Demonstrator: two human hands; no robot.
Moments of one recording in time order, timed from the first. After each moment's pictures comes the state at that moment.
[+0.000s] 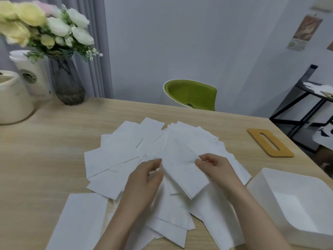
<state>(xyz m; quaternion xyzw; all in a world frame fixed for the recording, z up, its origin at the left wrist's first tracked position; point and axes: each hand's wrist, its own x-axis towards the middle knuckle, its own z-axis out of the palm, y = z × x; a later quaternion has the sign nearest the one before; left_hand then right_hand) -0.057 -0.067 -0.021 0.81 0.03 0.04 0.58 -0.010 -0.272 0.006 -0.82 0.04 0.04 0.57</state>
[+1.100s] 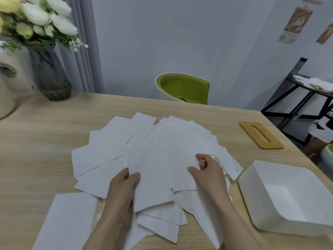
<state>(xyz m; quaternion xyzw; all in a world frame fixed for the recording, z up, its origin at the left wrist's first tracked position) -0.055 -0.065 -0.047 0.55 0.25 -0.04 0.79 -0.019 -0.271 -0.031 -0.89 0.15 -0.03 0.44</state>
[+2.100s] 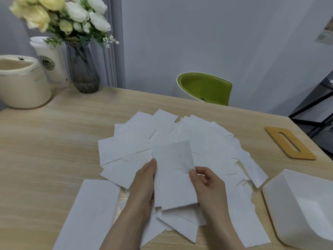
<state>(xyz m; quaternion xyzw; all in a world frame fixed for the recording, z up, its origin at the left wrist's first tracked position) -0.055 -0.065 -0.047 0.55 0.23 -0.04 0.80 -0.059 -0.212 -0.038 -0.75 0.09 -0.03 0.66</state>
